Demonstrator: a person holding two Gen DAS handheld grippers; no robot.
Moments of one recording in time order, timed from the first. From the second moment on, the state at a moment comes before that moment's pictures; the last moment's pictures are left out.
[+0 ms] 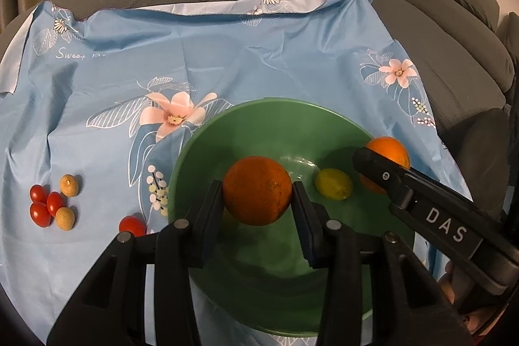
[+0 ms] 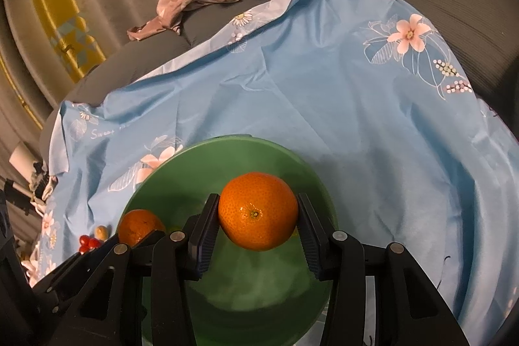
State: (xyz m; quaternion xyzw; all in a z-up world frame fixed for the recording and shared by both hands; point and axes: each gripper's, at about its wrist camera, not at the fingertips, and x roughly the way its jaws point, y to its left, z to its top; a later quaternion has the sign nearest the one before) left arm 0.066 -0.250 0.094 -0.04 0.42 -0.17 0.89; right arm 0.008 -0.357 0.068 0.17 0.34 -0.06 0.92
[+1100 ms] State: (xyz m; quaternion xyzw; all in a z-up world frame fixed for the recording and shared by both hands) left arm 0.071 -0.258 0.080 -0.03 0.44 -0.17 0.88; right arm 0.019 -0.351 0.057 0.14 0.38 -0.07 0.91
